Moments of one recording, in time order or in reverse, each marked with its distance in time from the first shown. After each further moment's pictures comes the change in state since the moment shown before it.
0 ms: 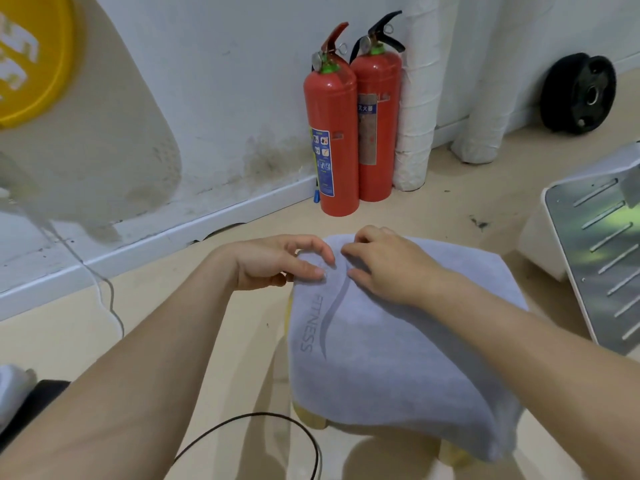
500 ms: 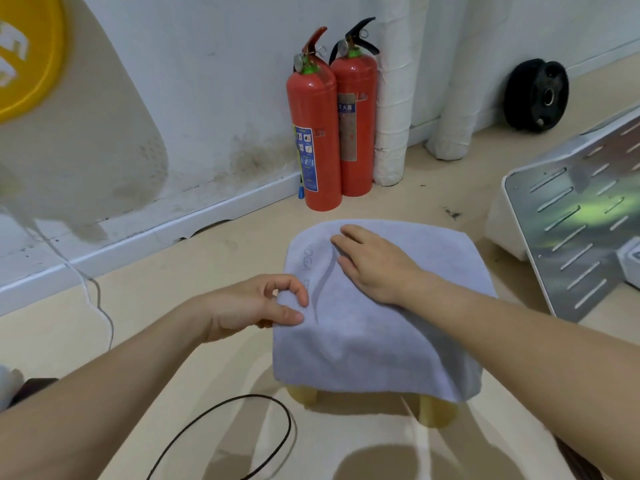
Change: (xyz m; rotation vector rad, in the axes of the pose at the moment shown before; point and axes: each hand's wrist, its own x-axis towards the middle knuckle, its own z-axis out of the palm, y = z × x) left_hand -0.067 -0.032 0.058 0.006 0.038 0.003; right_hand -0.028 -0.007 0.023 0.019 0.093 0.023
